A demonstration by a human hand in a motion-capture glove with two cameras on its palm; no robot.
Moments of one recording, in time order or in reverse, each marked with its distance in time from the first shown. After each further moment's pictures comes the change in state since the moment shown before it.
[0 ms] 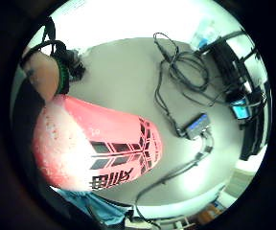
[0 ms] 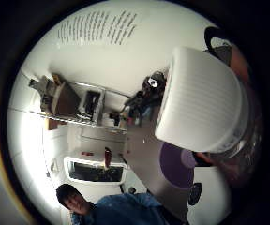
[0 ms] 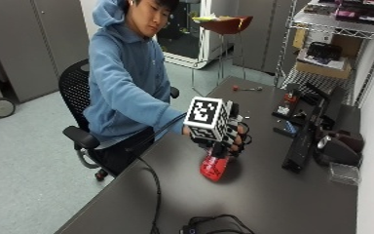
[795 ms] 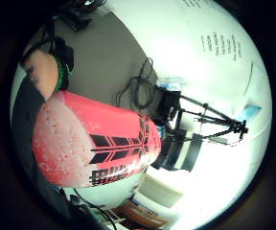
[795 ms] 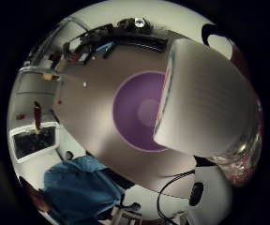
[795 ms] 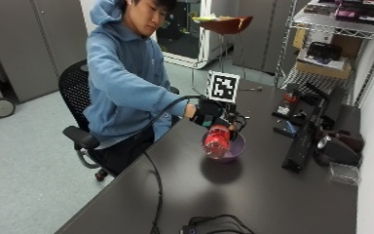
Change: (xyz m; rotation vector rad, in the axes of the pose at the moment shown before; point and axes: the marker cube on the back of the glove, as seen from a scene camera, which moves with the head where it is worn) arm -0.064 0.023 0.016 -0.309 0.941 -0.374
